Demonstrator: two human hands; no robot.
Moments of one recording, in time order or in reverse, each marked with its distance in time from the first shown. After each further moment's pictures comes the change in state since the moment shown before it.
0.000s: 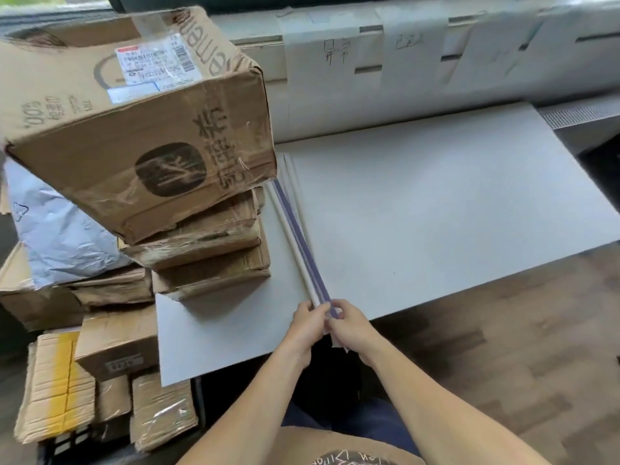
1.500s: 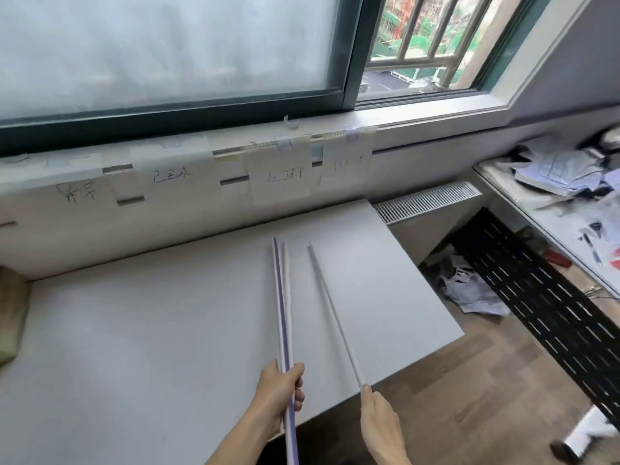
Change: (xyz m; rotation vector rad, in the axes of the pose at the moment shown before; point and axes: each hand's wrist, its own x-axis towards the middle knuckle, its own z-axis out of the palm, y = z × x) left_hand 0.059 0.114 0.421 0.066 0.010 0.093; right_hand 0.037 0.147 -0.460 0.015 0.523 0.102
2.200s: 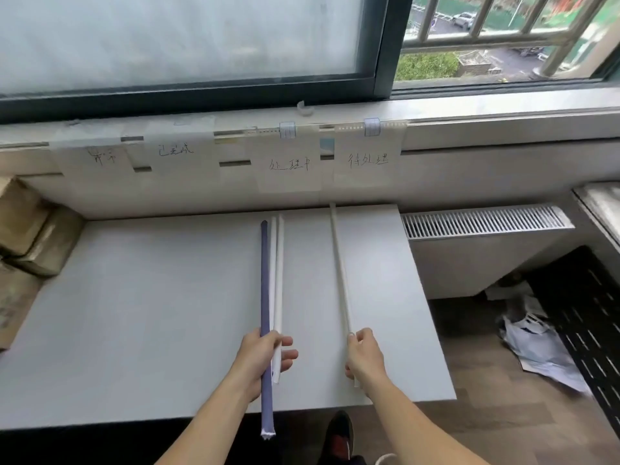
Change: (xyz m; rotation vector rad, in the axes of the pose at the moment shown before) left_hand -0.001 0.058 0.125 -0.309 0.308 0.059; right_hand 0.189 -0.060 -0.093 0.011 -0.379 -0.200
